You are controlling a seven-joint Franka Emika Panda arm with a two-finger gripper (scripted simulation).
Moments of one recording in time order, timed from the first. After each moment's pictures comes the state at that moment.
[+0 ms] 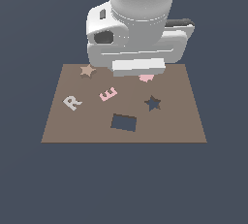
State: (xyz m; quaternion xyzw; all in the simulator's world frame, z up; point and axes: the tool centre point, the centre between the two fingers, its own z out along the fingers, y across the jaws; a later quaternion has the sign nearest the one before) arm -0.016 0.026 0.143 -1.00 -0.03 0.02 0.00
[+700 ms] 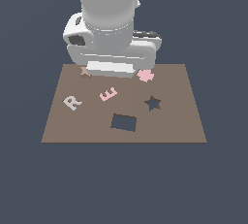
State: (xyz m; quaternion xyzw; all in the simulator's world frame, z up) arm -0.031 -0.025 0.117 -1.00 0.05 0.01 0.00
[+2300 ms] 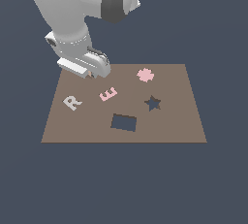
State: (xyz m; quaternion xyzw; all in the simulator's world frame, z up) arm -0.104 -0.138 0.031 -0.97 0.24 0.00 0.00
